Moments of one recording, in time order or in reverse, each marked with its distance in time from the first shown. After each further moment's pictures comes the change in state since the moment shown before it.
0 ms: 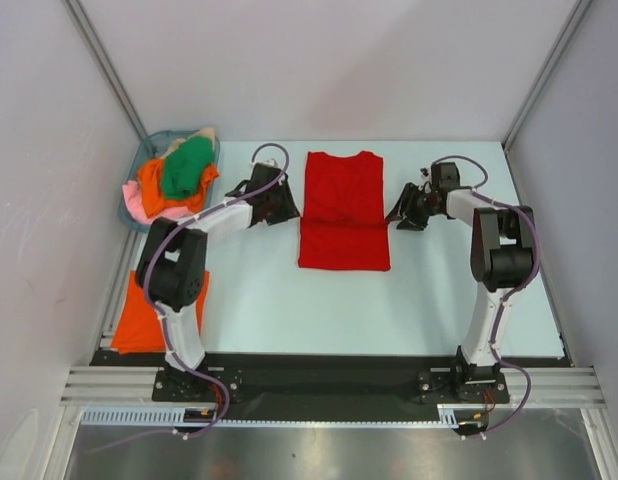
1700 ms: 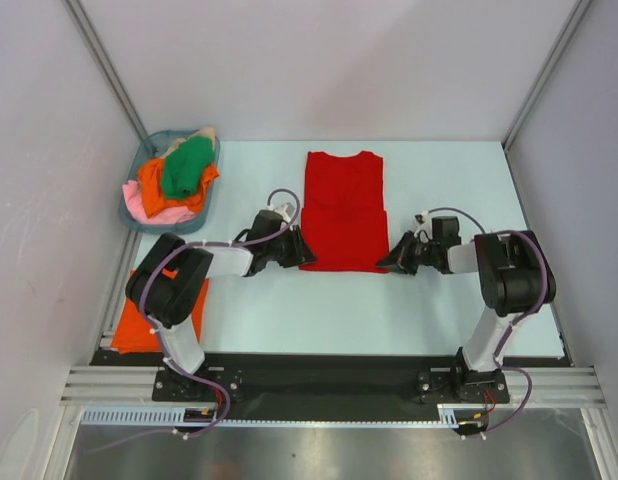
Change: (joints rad) left arm -0.102 -0.156 -0.516 0.464 0.268 -0.051; right arm 0.055 -0.211 -0.636 0.549 -0.250 0.201
